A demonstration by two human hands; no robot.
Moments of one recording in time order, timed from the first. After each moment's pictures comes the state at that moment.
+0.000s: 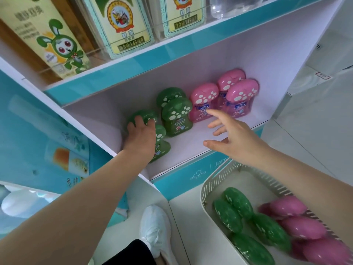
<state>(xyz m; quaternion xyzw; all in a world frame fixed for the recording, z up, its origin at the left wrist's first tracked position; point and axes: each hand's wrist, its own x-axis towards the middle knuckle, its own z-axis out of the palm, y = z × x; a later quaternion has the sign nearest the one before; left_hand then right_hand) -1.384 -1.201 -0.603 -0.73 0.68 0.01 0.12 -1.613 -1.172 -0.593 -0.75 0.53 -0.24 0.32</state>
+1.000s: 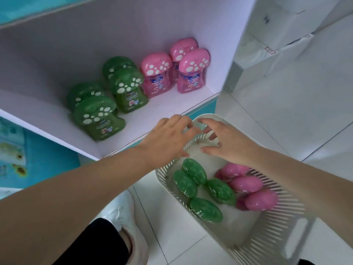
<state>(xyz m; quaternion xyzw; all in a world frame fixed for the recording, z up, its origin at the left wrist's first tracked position) -1.511 -1.144 -0.632 -0.34 0.94 0.00 0.02 -1.704 -1.117 -0.644 -0.75 0.59 -0.11 0.30</state>
